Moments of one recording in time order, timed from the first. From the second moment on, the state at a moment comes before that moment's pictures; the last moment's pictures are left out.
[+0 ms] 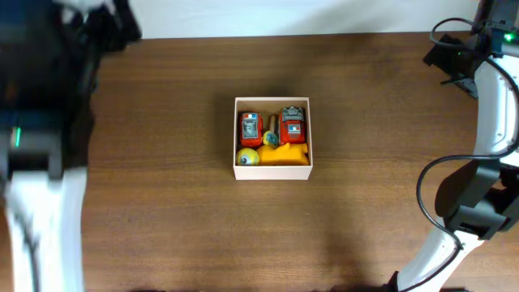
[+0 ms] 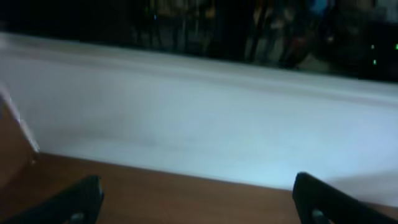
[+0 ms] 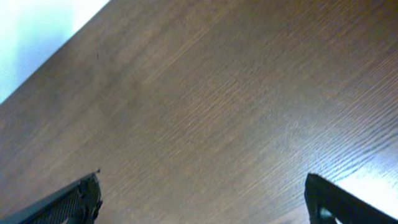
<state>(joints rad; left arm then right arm) -0.02 1.39 1.83 -0.65 -0.12 -0.13 -0.30 2.10 2.11 -1.06 0.08 0.42</state>
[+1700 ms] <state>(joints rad) -0.01 0.02 0.06 -0.17 -0.06 -0.11 -0.30 2.10 2.11 -1.06 0.08 0.42</state>
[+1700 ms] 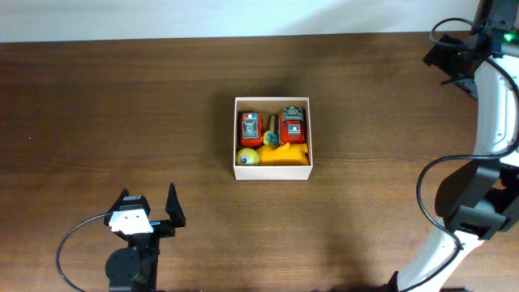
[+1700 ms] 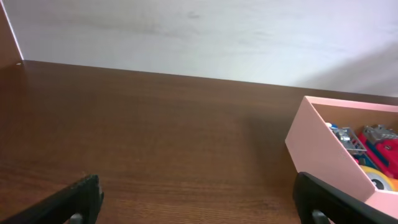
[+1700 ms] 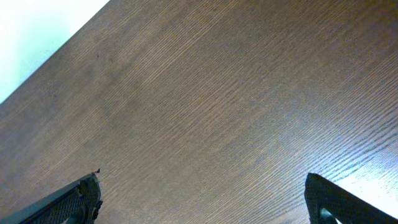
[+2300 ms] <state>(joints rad) -0.01 0.02 0.06 -0.17 -0.06 -0.11 -0.30 2.10 2.11 -1.06 0.08 0.42</state>
